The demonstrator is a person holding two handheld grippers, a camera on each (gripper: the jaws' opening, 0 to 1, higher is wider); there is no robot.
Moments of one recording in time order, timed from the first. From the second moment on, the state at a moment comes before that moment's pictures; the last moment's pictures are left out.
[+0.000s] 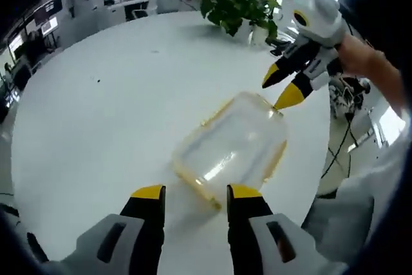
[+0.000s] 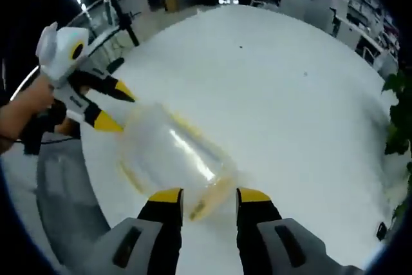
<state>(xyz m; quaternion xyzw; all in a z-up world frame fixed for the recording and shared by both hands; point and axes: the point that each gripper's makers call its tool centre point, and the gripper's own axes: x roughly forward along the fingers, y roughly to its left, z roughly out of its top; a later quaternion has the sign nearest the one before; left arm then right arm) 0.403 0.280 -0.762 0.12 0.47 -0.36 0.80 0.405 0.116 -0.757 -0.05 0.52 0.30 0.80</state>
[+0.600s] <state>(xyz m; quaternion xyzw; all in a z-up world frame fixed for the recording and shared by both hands) 0.397 0.269 -0.768 0.02 0.51 -0.31 0.80 0.395 0.122 -0.775 0.05 0.55 0.27 0.79</state>
